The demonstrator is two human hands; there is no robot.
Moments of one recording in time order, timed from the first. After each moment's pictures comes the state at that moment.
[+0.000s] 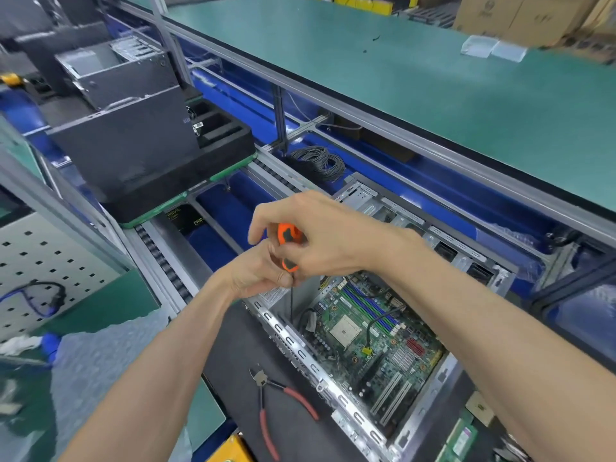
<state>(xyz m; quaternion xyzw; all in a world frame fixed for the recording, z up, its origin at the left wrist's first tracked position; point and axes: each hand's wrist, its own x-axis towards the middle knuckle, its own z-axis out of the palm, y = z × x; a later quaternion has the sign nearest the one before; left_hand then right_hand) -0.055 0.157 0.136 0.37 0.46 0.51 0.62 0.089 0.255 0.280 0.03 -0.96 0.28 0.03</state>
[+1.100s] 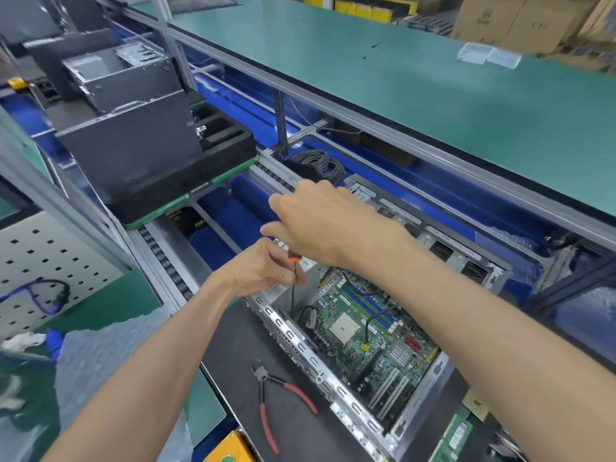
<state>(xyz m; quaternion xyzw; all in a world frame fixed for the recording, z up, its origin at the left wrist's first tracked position) -0.060 0.149 0.124 0.37 0.55 0.50 0.55 0.082 0.244 0.278 -0.10 -0.99 0.04 0.06</state>
